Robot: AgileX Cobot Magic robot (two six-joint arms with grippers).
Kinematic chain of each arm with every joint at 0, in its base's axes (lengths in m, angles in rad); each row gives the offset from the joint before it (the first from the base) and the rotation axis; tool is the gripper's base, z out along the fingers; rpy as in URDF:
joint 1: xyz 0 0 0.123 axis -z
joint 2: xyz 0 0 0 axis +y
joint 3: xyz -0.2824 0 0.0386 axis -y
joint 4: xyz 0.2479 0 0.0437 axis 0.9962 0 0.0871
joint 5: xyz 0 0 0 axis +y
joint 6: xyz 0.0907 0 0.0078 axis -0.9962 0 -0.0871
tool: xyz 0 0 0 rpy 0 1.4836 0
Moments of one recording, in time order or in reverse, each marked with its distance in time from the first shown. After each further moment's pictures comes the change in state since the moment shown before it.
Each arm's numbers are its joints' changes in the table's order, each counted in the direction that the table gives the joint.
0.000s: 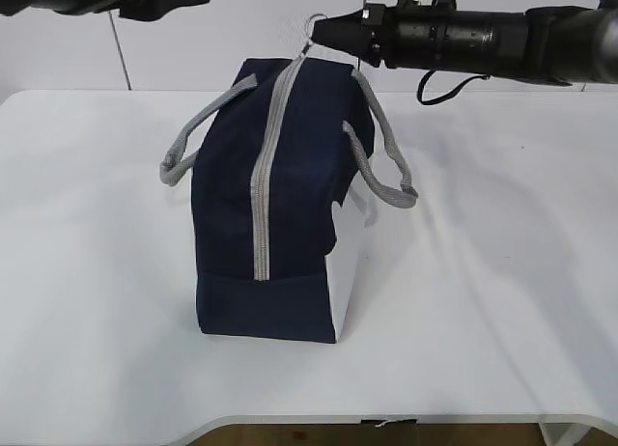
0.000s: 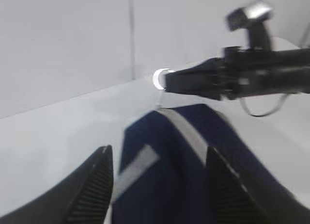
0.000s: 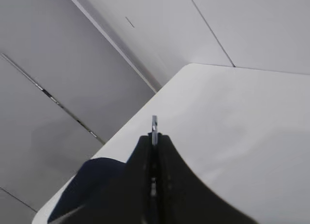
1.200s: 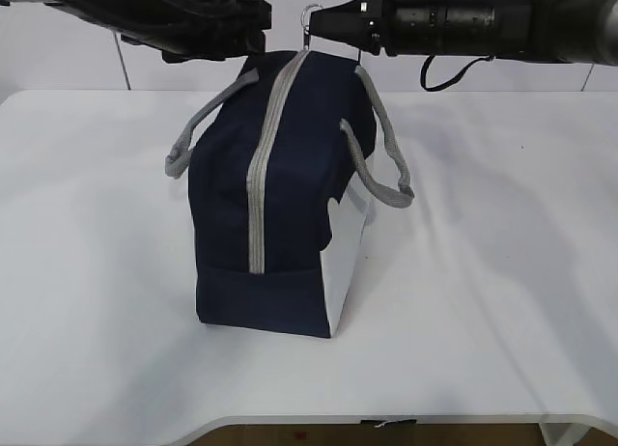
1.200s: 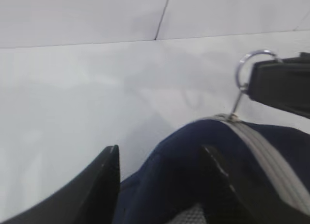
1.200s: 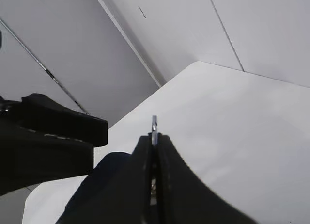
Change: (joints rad) left arm -0.087 0.478 0.353 -0.207 0.063 0.000; right arm 0.000 0.002 0.081 -0.109 0.019 -0.030
